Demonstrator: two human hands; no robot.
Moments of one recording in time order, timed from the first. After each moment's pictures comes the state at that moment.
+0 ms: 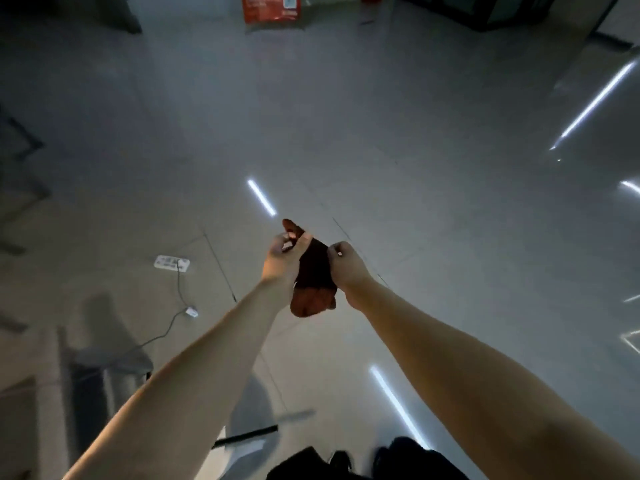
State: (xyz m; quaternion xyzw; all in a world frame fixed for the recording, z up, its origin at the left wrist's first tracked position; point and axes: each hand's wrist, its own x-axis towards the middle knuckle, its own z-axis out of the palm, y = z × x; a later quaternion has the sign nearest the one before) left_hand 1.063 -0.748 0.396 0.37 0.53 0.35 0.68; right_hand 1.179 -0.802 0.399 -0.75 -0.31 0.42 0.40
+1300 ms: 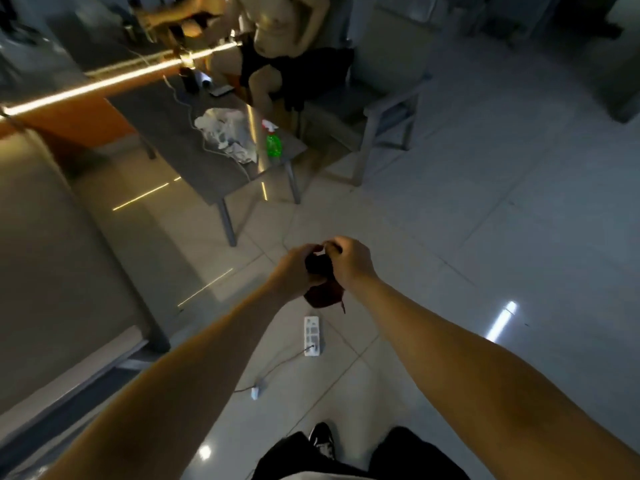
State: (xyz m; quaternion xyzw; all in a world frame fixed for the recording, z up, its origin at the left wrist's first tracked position) left_hand 0.718 -0.029 0.376 0.32 0.85 0.33 0.26; right_hand 0.798 0.089 0.389 -0.31 -0.84 0.44 0.07
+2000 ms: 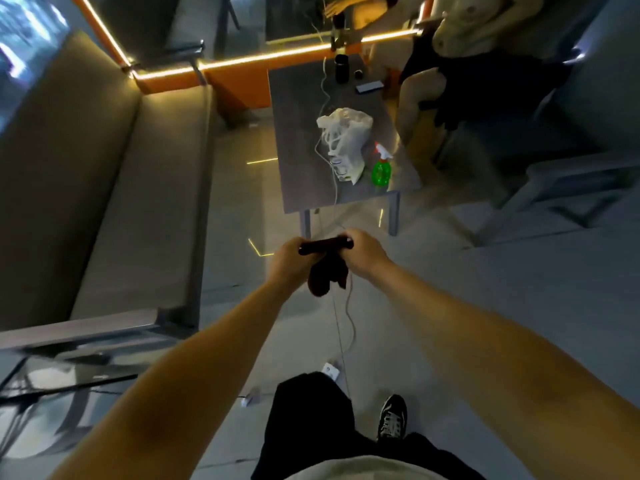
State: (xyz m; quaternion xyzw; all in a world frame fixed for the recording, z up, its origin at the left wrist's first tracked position) left_hand 0.484 0.141 0.363 -0.09 0.89 0.43 0.12; right_hand 0.466 0.306 0.356 -0.01 -0.89 0.42 -0.17
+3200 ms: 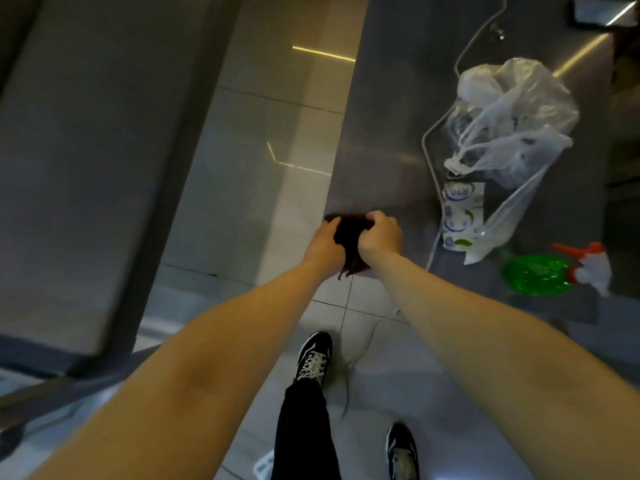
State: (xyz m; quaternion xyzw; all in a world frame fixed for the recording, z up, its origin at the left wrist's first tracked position) left_hand -0.046 0.015 -0.029 -0.30 0.76 0.54 0.21; right_hand -0.100 0.118 -0.011 -0.12 -0.91 0.28 -0.27
